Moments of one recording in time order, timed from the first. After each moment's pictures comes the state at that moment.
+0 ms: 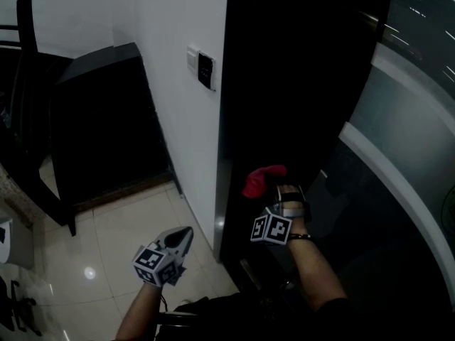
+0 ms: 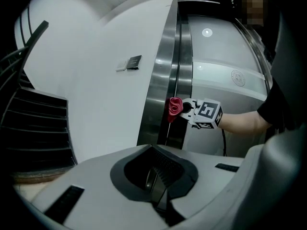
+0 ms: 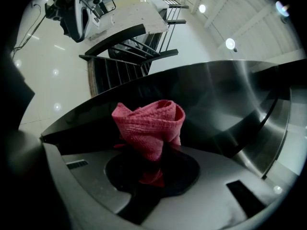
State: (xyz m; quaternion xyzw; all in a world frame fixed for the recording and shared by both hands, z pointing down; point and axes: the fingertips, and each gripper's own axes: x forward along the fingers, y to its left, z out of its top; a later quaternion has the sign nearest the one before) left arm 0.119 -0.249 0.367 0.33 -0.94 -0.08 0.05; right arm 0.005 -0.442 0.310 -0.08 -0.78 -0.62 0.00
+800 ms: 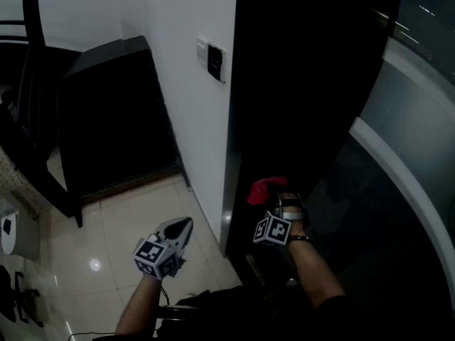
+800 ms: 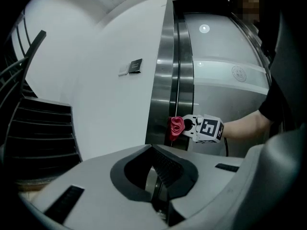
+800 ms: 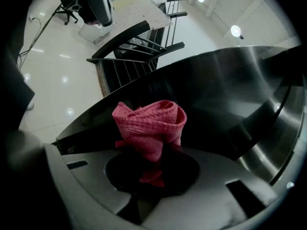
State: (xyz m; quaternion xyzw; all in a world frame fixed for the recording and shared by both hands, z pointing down) left arm 0.117 -0.231 0.360 0.31 -0.95 -0.06 0.04; right arm 0.003 -0.443 0.394 -0.13 -0.78 -0.61 0.07
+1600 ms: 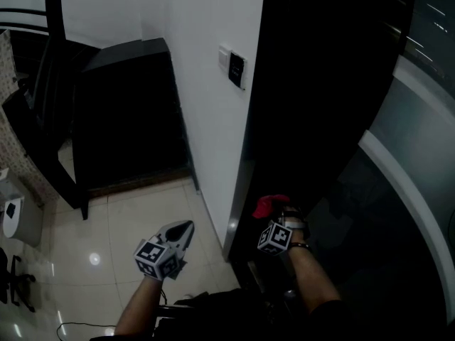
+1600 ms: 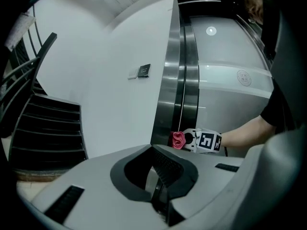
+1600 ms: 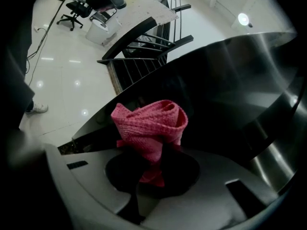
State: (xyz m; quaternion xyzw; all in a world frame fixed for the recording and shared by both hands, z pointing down) left arm 0.133 -0.205 0.363 0.27 -0.96 -0.08 0.04; right arm 0.000 -0.442 0.465 -0.18 -0.78 -0.59 0.12
